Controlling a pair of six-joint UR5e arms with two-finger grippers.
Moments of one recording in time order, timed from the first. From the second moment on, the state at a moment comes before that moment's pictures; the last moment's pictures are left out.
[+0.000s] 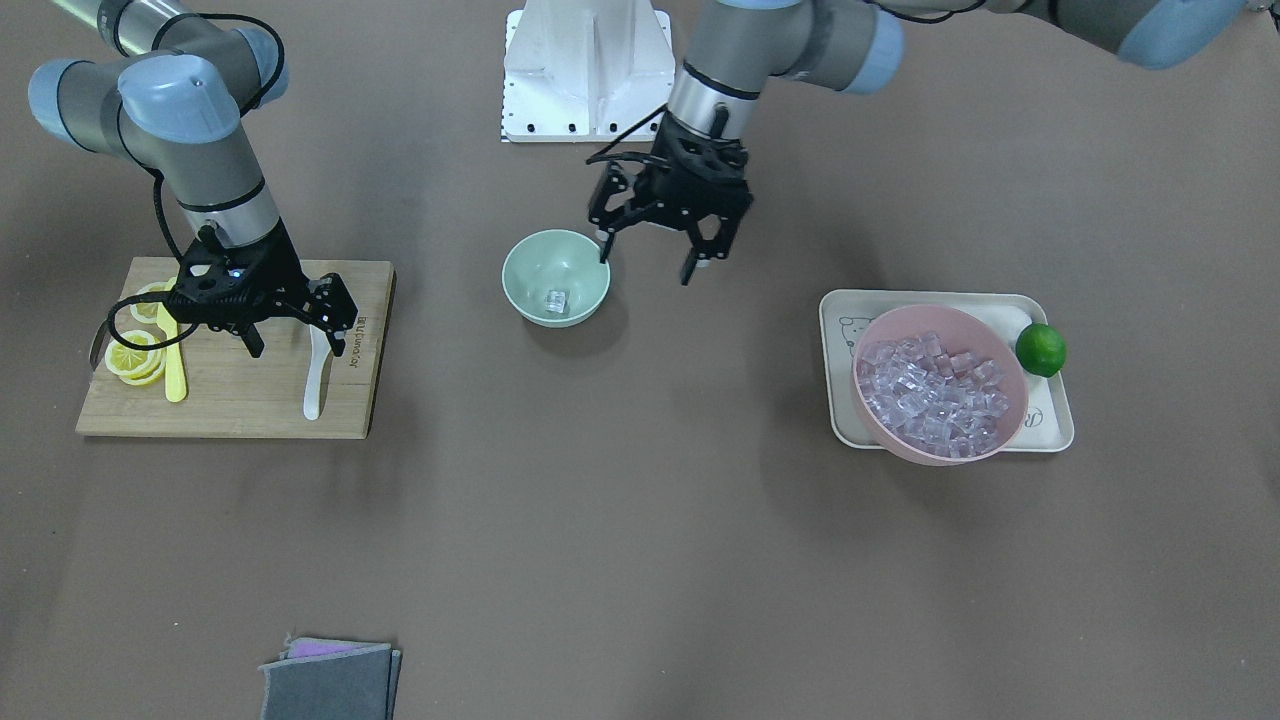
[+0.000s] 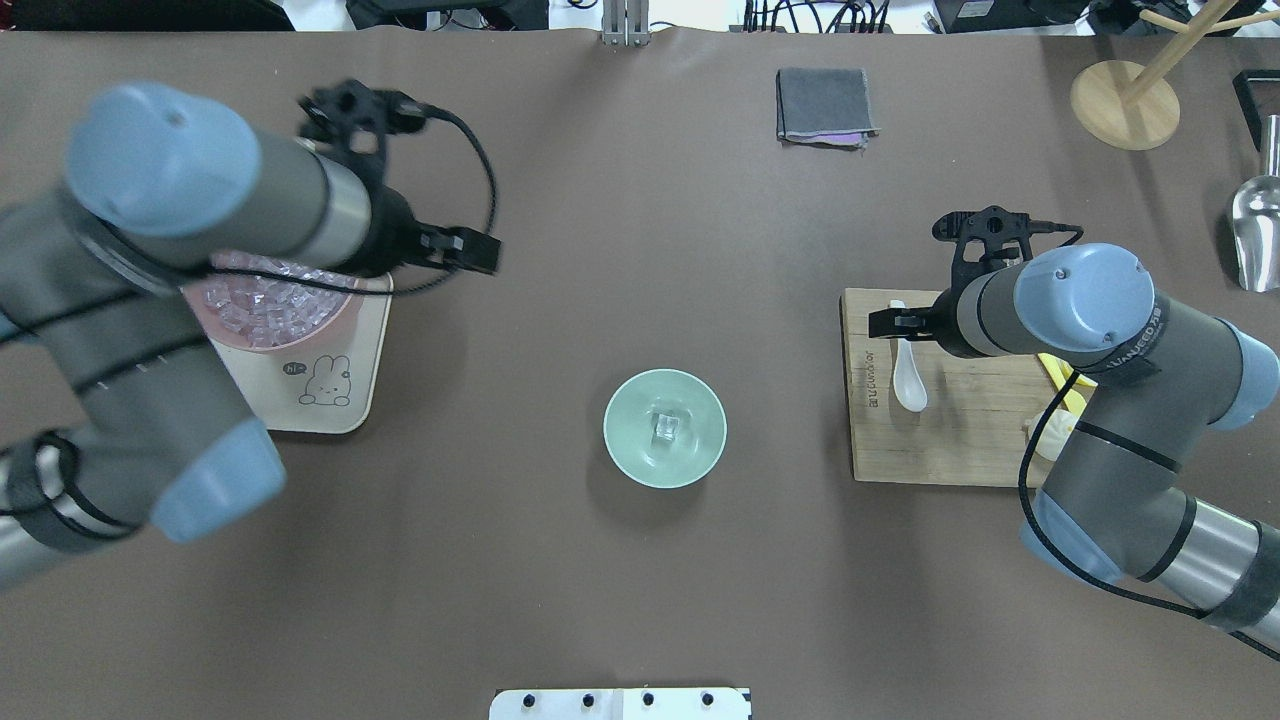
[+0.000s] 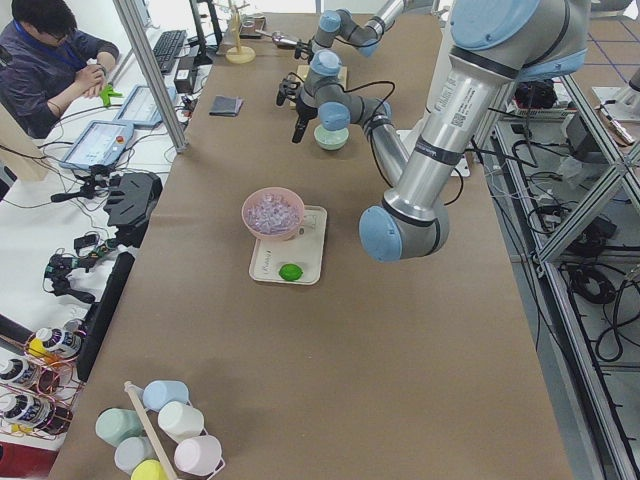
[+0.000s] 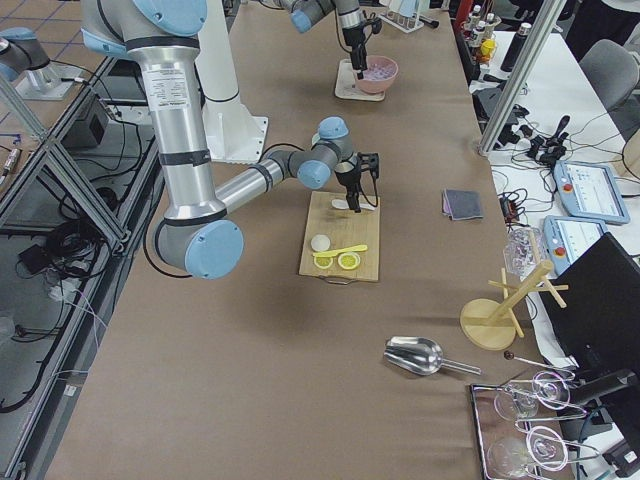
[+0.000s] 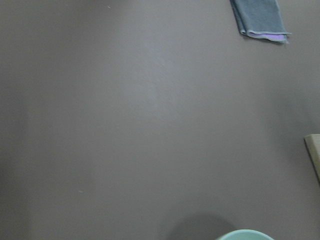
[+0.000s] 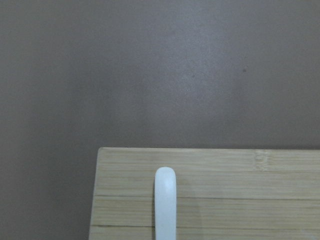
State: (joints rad) left arm -0.77 -2.05 -1.95 -1.74 -1.93 -0.95; right arm 0.66 -1.38 1.80 -1.20 1.71 1.14
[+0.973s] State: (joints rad) left arm -1.15 -1.85 -1.94 -1.70 -2.20 -0.48; right arm 0.61 -1.38 1.77 -1.18 1.64 1.18
